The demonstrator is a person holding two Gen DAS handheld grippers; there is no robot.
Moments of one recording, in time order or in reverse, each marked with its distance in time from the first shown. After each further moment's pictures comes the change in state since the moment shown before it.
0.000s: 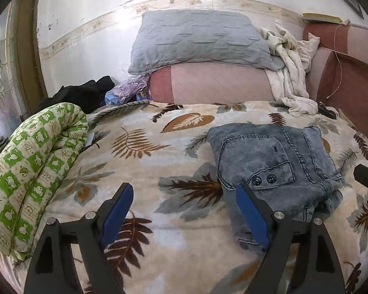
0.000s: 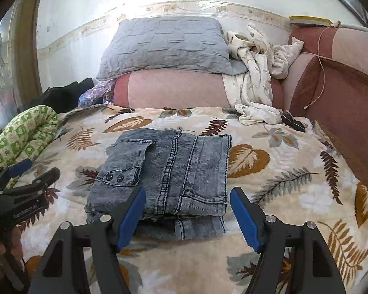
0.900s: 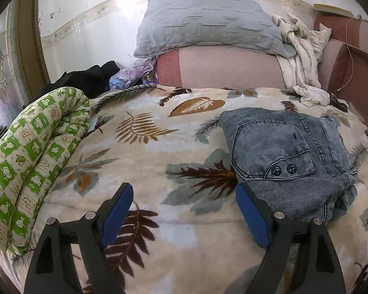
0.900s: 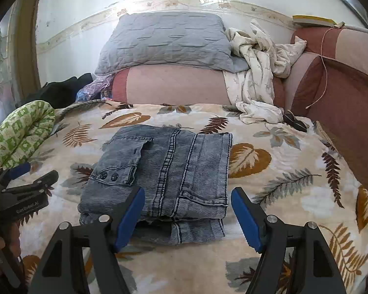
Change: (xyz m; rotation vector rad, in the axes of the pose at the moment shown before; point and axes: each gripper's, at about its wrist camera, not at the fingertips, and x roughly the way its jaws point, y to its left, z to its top) left arm 0.024 0.008 -0.004 -0.011 0.080 0.035; right arm 0.011 -0.004 0.001 -0.002 0.019 -0.011
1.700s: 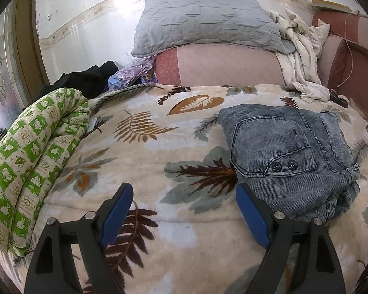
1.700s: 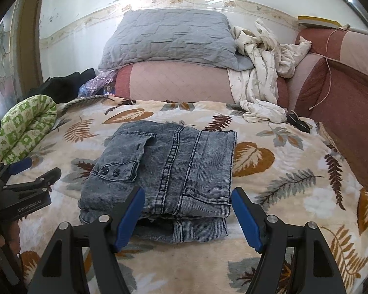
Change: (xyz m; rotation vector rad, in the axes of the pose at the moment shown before) left arm 0.001 -0.002 -0.001 0.016 0.007 0.006; right arm 0.005 0.006 -0.002 -0.034 0.012 0.012
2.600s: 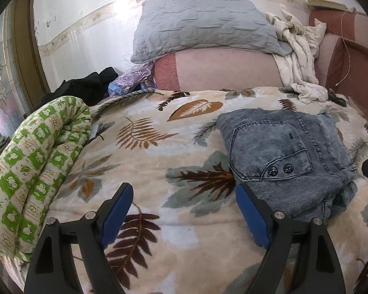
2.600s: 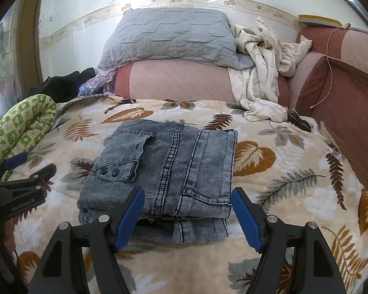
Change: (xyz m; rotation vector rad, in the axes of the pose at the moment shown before) left arm -0.009 -0.003 0.005 0.020 -0.019 0.002; right arm 0.004 -0.003 0.001 0.010 0.005 0.002
